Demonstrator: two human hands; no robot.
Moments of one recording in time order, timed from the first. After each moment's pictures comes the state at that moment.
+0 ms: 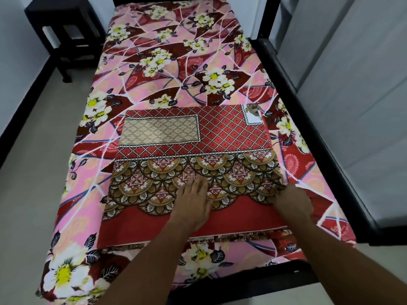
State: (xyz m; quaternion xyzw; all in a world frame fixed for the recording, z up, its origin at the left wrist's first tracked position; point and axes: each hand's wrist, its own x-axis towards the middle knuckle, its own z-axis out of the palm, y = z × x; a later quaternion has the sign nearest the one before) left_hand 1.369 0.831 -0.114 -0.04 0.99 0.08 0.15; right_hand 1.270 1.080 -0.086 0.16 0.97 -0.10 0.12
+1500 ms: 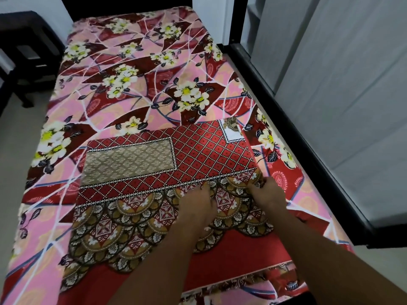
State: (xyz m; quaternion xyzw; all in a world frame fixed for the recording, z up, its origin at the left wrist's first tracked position) left_hand 1.236 0.866 -0.097 -0.05 0.98 0.13 0.13; right_hand 1.166 1.060 -0.118 0.18 0.92 -0.33 0.13
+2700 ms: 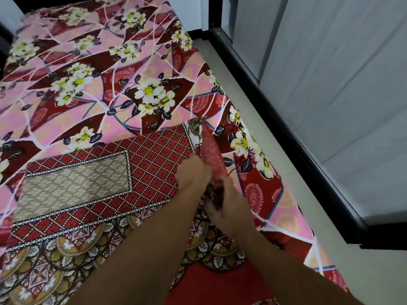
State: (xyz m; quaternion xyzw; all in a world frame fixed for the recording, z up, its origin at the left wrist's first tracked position) left_hand 1.062 0.952 -0.106 -0.26 0.93 0.24 0.11; right_hand 1.139 1.075 -0.144 -0.13 0.91 -0.40 0.04
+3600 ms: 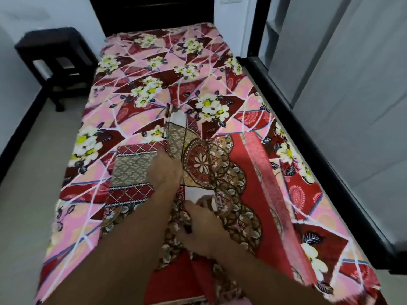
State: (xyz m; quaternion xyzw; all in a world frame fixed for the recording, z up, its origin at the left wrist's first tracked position) left_hand 1.189 0.747 -0.021 -0.39 0.89 0.23 -0.06; right_hand 1.269 0.897 -0.054 -0.31 0.84 -0.40 0.19
